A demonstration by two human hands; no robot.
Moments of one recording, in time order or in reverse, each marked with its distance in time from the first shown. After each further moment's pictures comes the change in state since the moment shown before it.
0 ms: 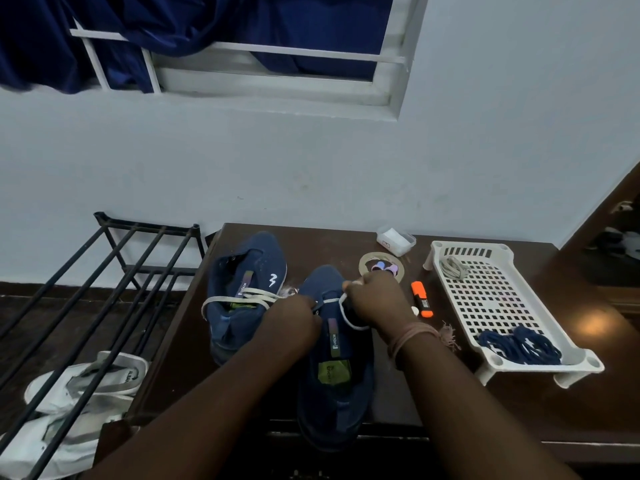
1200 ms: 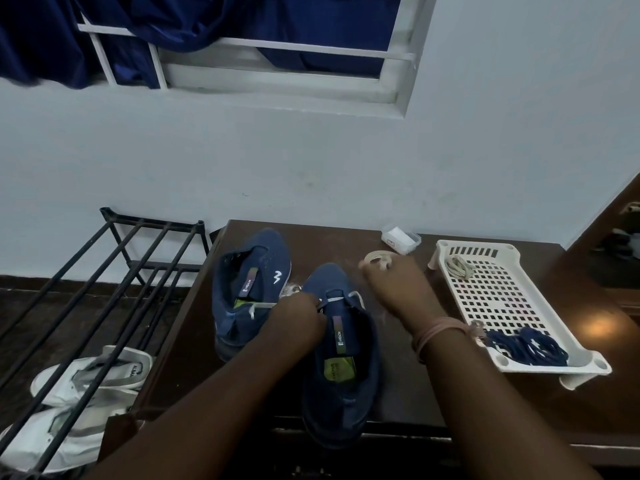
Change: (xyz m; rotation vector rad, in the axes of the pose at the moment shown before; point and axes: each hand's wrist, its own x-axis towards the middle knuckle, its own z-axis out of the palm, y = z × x) left_hand 0.000 0.001 0.002 -0.002 -0.001 -0.018; right_hand 0.004 -0.002 -0.023 0.001 0.097 -0.037
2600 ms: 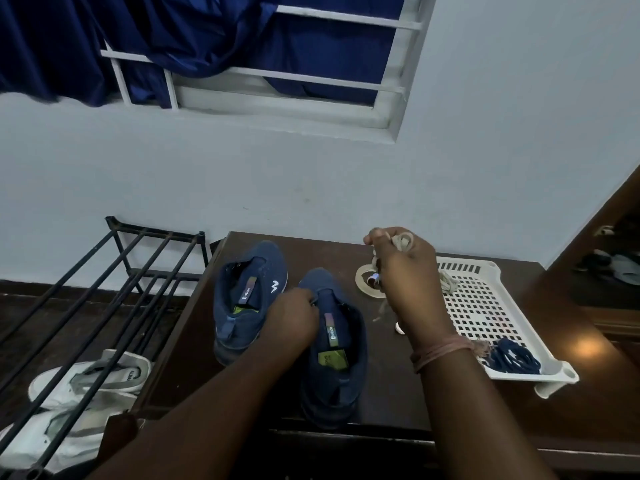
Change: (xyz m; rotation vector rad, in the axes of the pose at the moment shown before) left_hand 0.002 0.007 -0.007 -0.079 0.114 -0.024; right_hand -0.053 -0.051 -0.047 0.590 0.227 -0.208
